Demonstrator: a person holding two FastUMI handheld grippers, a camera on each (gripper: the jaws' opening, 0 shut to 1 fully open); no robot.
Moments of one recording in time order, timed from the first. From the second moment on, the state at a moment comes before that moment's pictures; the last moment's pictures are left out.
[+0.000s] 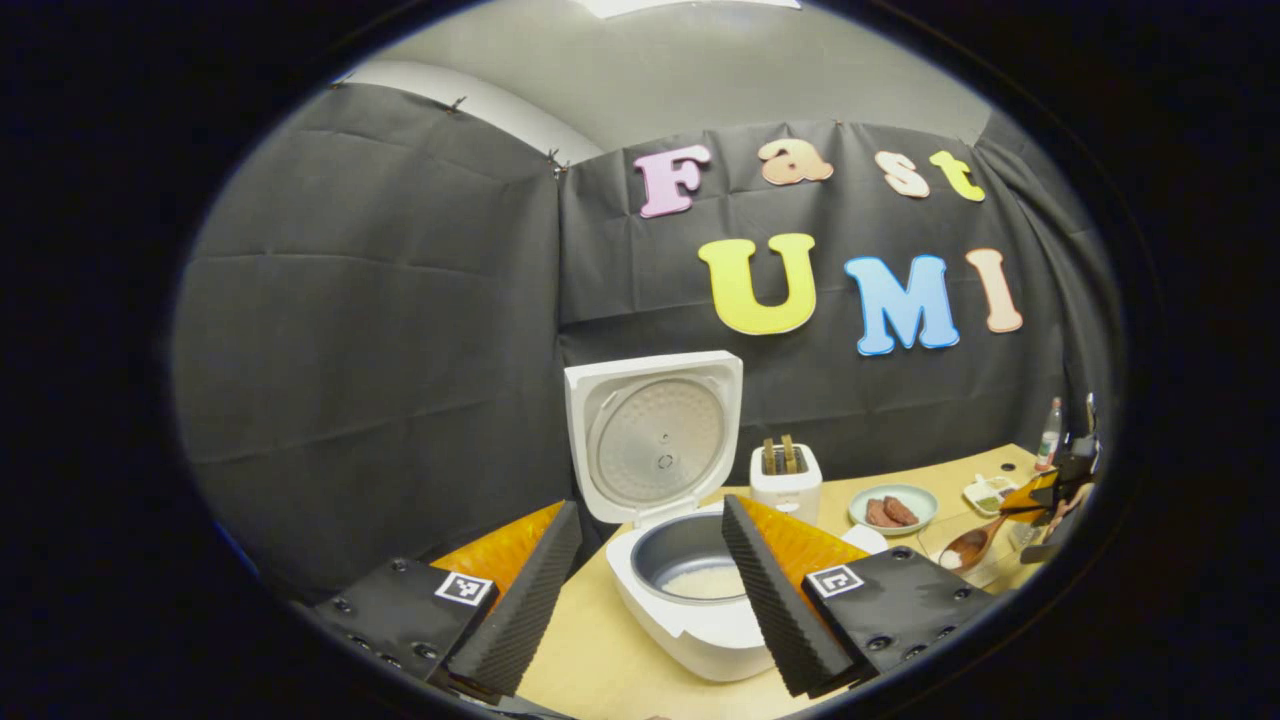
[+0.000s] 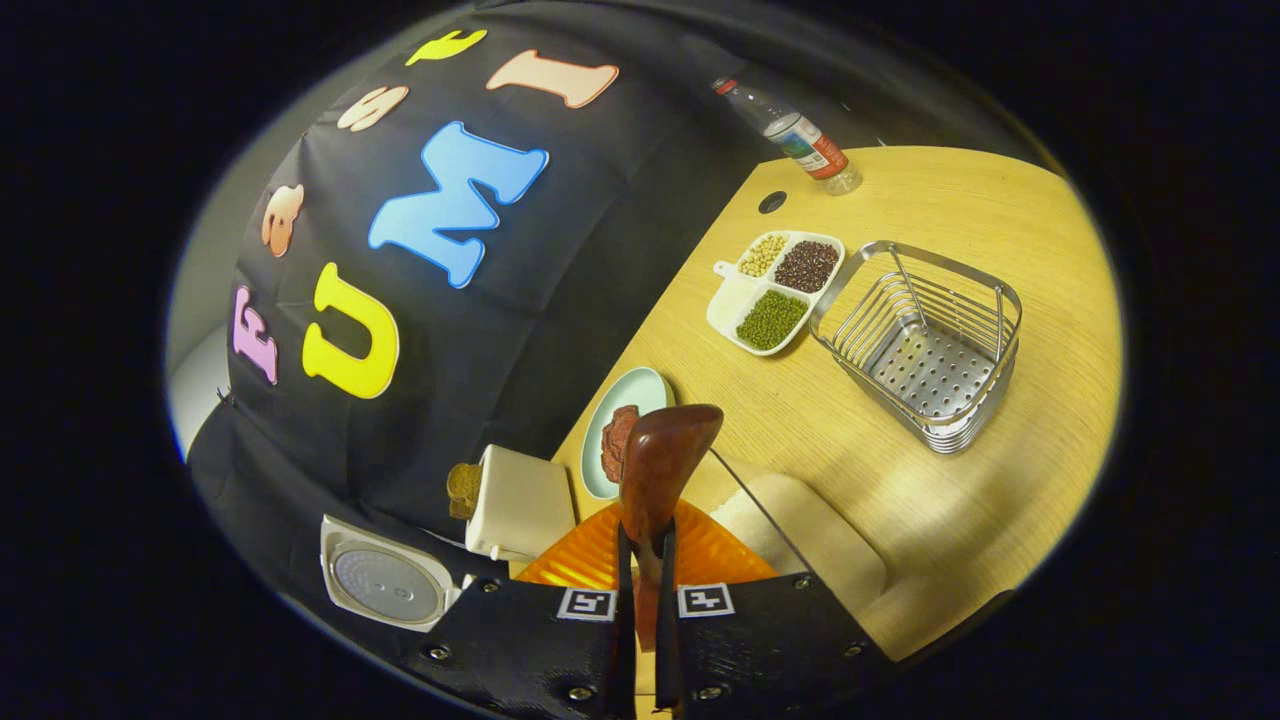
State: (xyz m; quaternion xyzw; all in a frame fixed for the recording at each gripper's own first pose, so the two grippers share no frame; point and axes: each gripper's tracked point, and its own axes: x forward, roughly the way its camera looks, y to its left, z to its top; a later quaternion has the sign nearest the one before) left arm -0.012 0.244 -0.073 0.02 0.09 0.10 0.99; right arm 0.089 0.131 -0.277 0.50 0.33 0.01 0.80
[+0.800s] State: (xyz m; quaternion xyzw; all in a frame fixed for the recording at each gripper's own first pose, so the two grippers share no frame) left arm -0.034 0.273 -0.086 0.00 0.09 0.13 0.99; right arm 0.111 0.232 -0.151 0.57 0.30 0.15 0.75
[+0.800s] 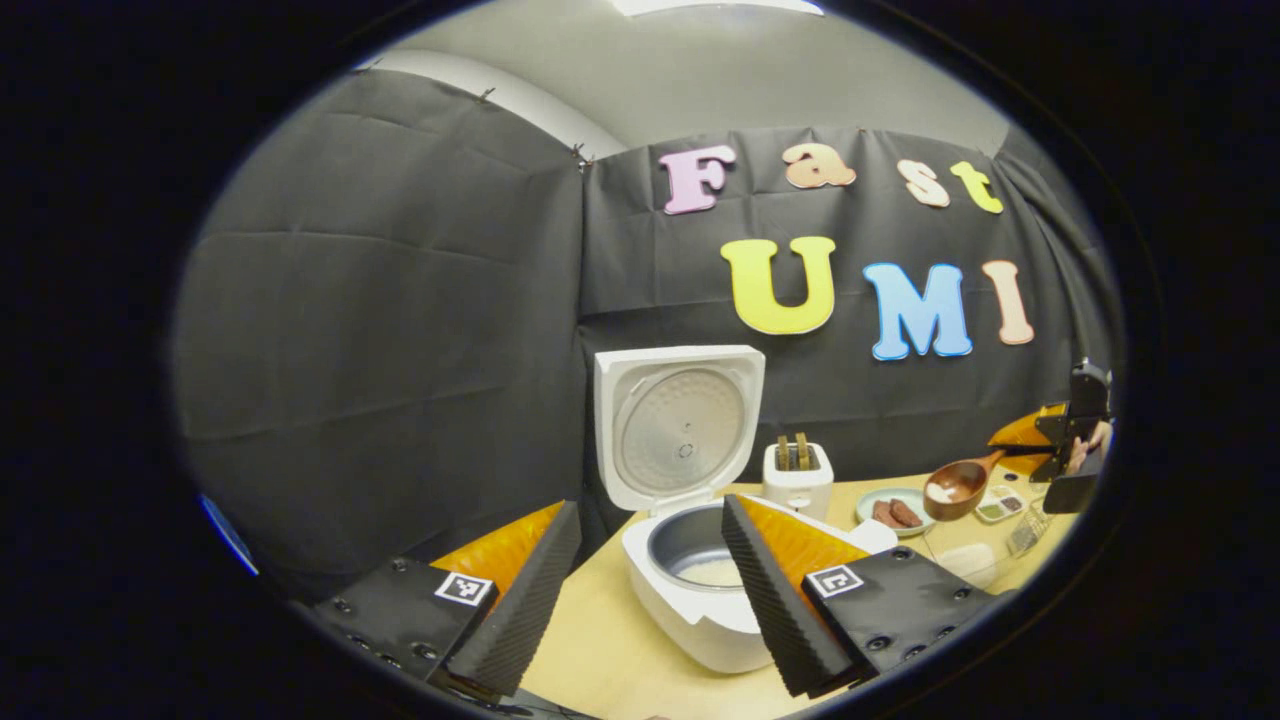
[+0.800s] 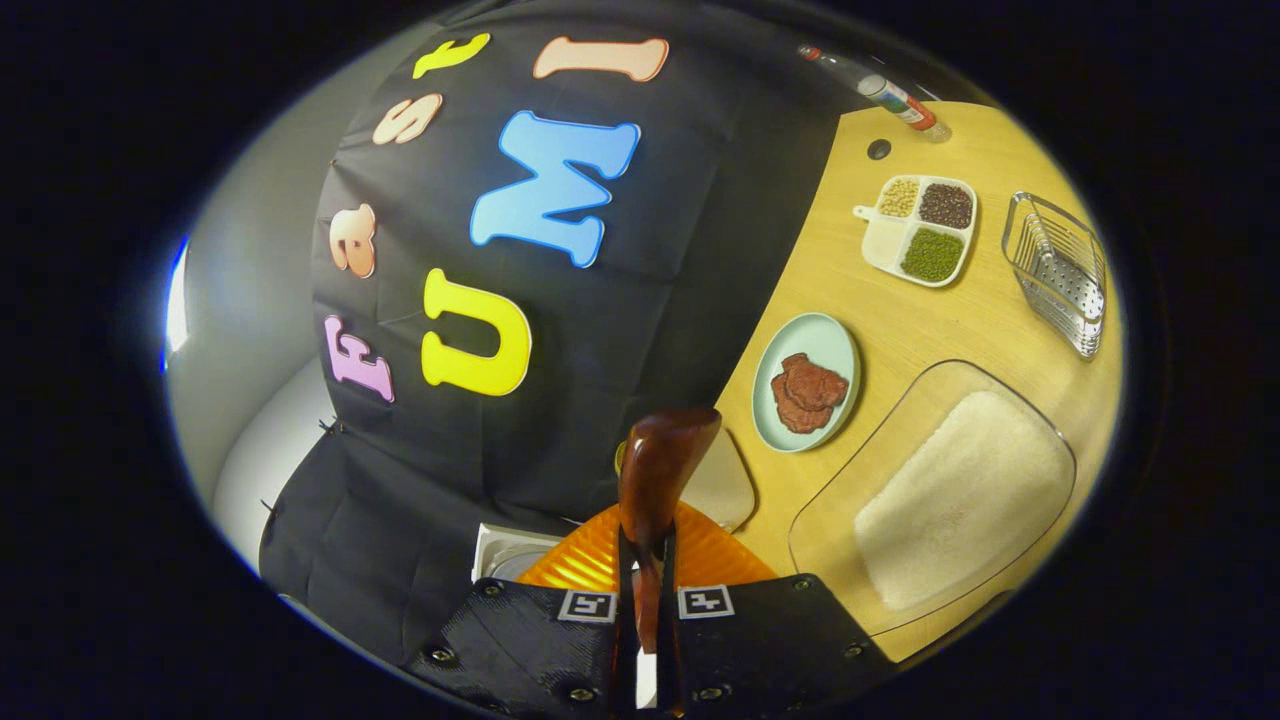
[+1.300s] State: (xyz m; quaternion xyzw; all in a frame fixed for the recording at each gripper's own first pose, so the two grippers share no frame) left arm -0.076 0.324 -0.099 -0.01 0.10 0.18 0.98; right arm 0.112 0.326 -0.125 0.53 0.32 0.22 0.76
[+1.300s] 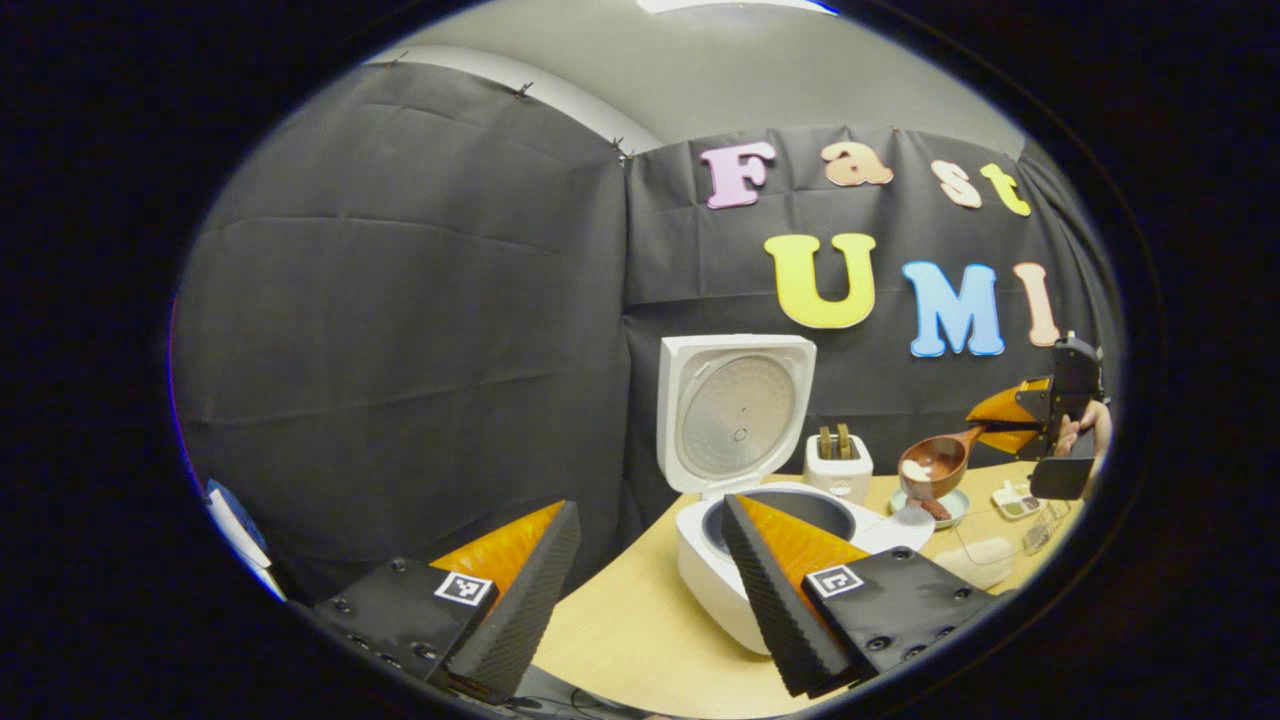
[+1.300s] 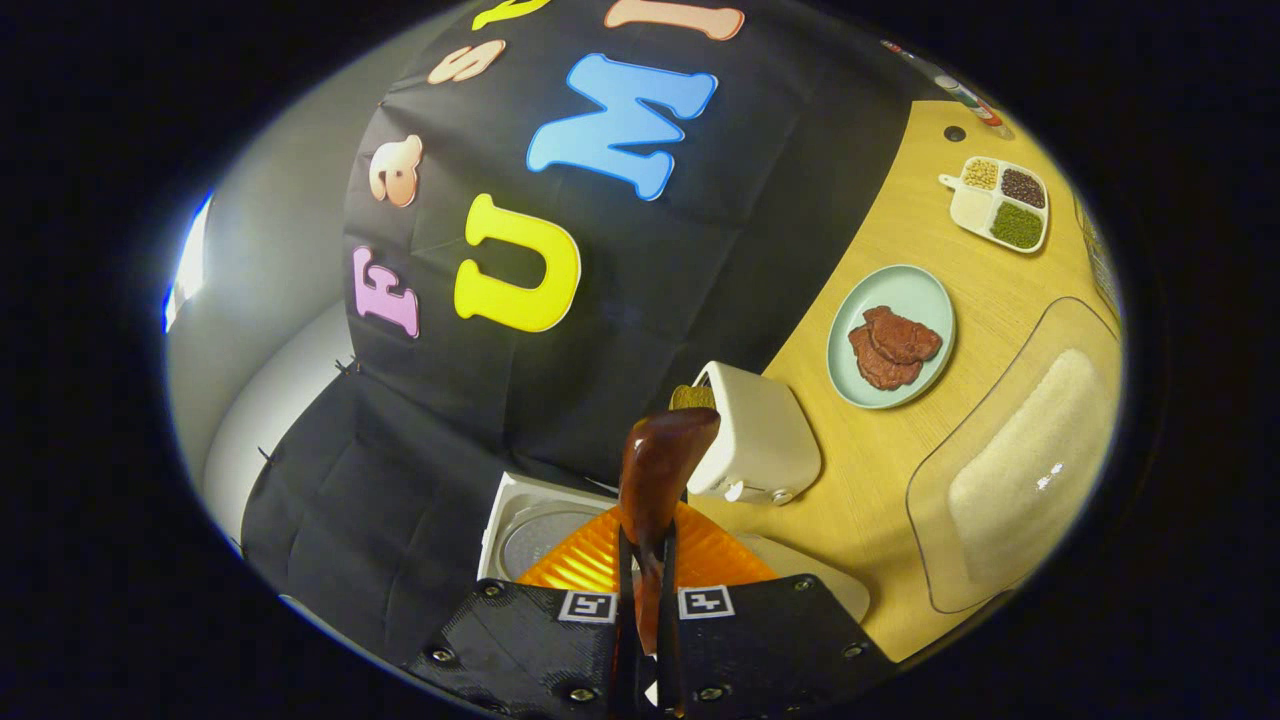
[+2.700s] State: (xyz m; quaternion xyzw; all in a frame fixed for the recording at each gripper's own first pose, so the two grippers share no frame) left arm -0.153 0.378 -0.111 -0.01 0.13 0.28 0.95; right arm 0.083 0.517 -0.134 0.01 0.21 0.40 0.89
